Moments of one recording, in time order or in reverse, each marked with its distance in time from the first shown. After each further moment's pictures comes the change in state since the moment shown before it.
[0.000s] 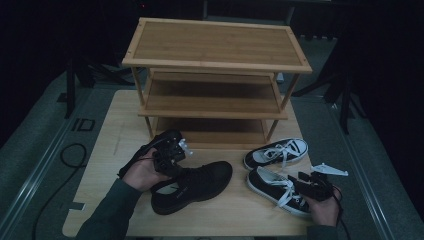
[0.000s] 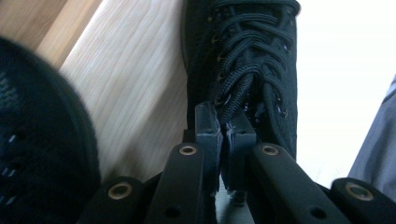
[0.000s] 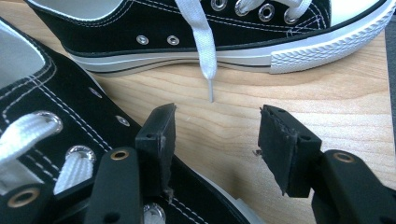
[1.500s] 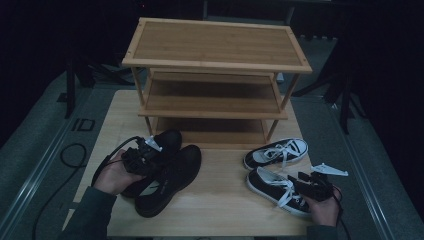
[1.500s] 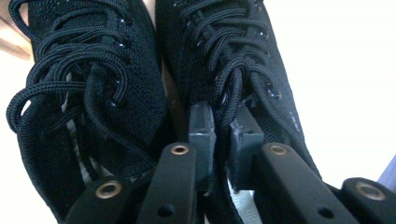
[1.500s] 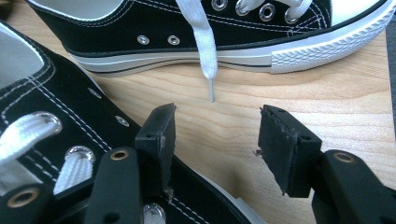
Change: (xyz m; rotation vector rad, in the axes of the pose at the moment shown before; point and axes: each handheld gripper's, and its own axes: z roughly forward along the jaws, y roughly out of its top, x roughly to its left) left arm 0.027 -0.058 -0.023 -0.056 0.084 -0.146; right arm 0.000 0.000 0.000 -0.002 0.001 0.002
